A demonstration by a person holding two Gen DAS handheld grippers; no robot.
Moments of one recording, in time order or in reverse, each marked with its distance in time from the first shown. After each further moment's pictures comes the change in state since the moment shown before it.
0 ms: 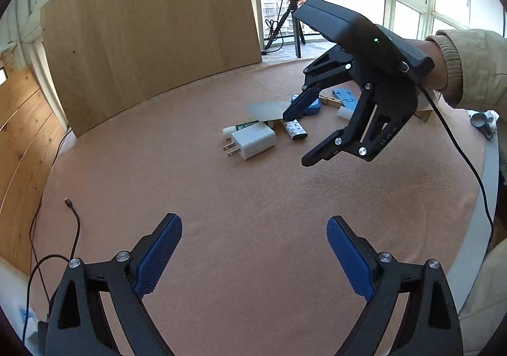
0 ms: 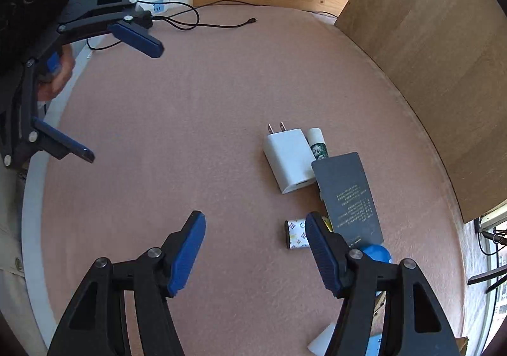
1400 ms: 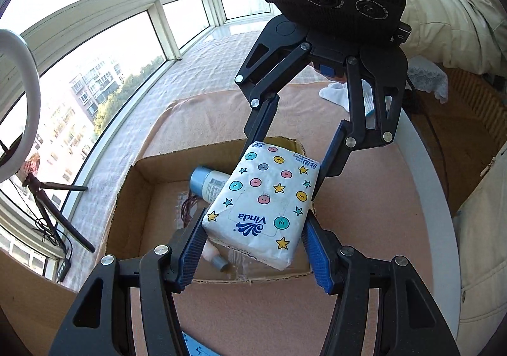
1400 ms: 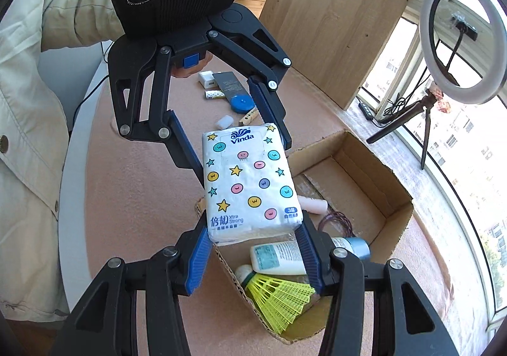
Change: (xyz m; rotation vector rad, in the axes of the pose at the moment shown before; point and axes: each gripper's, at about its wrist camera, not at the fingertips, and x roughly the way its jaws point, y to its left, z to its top) left arm 0.127 -0.352 0.263 0.845 -0.062 -0.580; right arm -0.233 -0.060 -0.296 0.140 -0.184 -0.126
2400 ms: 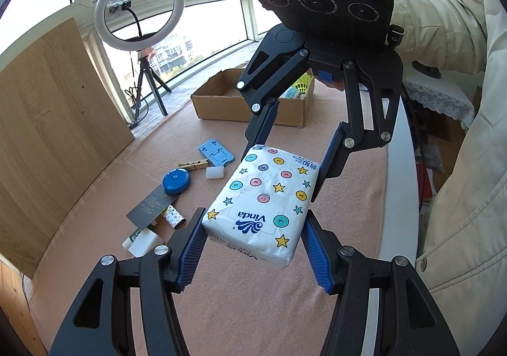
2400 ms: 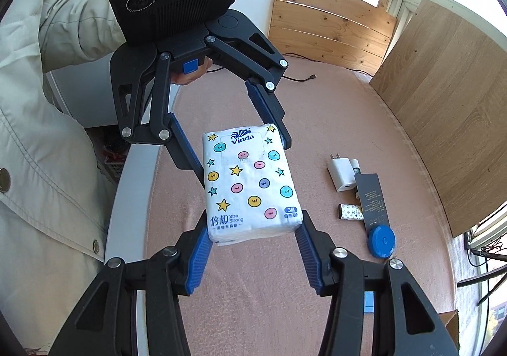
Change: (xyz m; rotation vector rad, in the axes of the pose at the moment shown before) left arm -0.217 -0.101 -0.247 -0.313 -0.029 0.219; right arm 0.115 0.171 0.185 -0.278 -0.012 0.249
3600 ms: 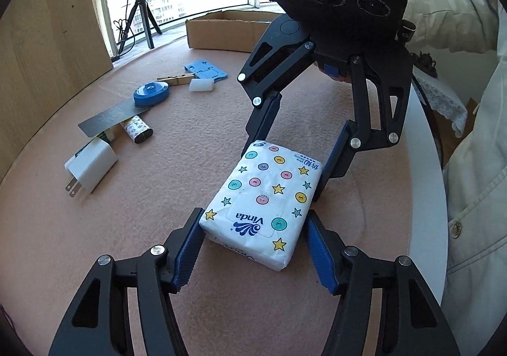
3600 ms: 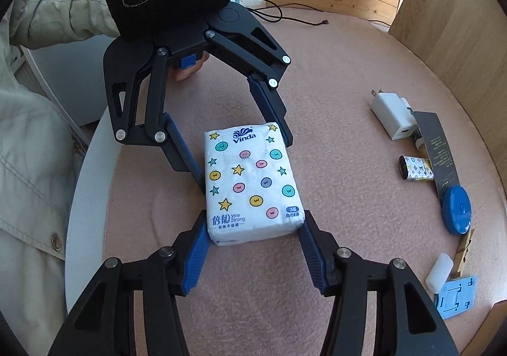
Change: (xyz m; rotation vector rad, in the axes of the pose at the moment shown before) left arm 0.061 0.013 -0.097 -0.137 0.077 -0.126; right arm 0.111 -0.008 -0.029 0.106 0.082 0.131
